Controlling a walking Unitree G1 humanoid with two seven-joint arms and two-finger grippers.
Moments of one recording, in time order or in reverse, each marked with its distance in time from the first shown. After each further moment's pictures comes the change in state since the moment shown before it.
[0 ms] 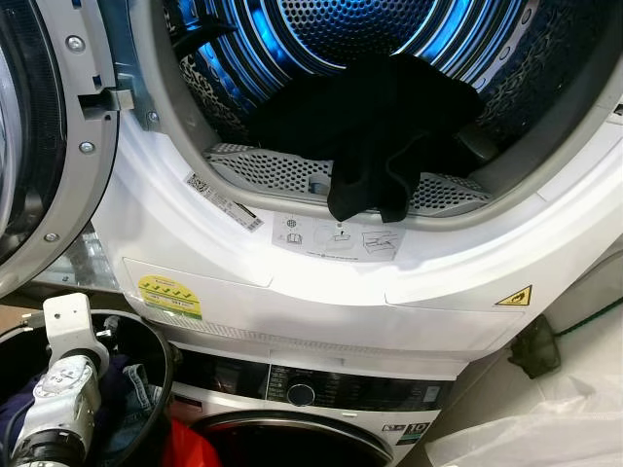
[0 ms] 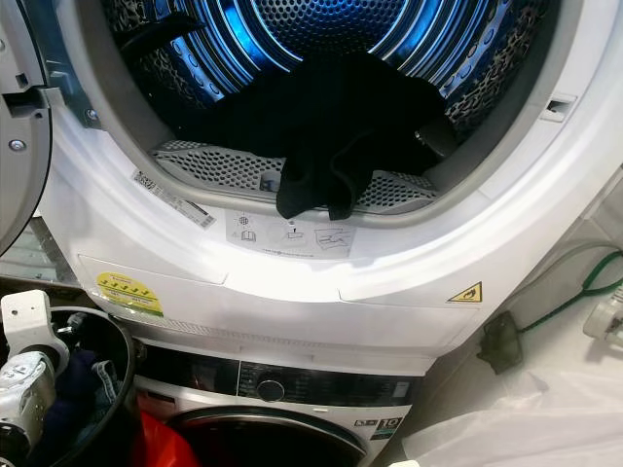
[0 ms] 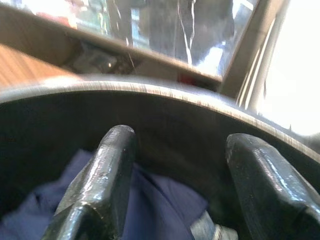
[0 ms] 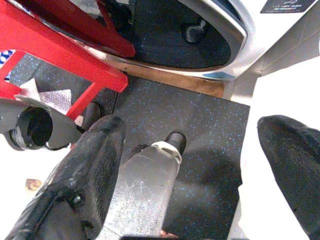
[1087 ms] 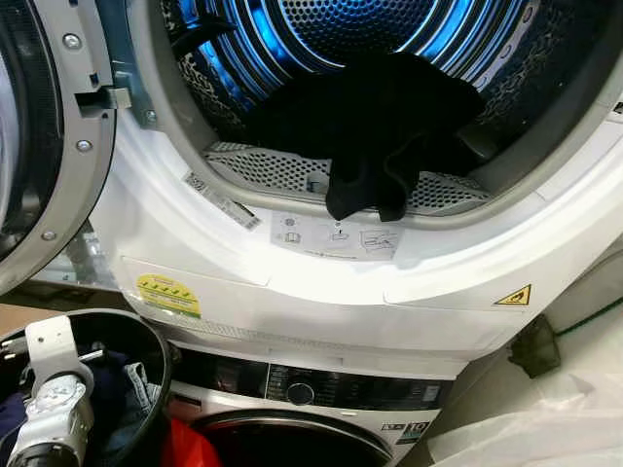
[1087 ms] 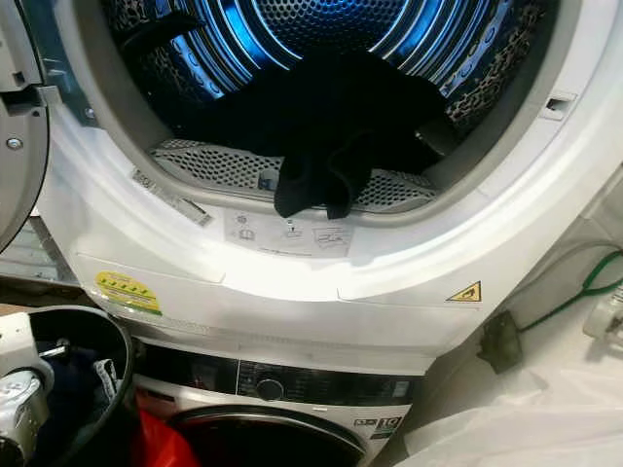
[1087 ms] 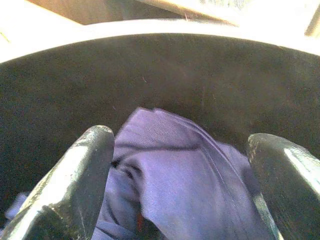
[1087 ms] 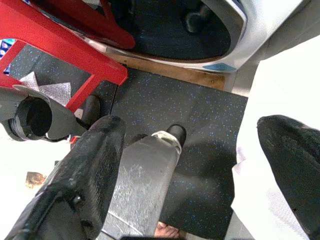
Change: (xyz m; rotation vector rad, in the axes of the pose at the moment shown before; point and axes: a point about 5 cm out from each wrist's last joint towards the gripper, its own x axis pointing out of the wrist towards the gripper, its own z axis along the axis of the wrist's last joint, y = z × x) left arm -0.004 0.025 -0.017 0.027 0.088 0.191; right arm -0.003 0.000 -0.012 0.002 0.017 0.007
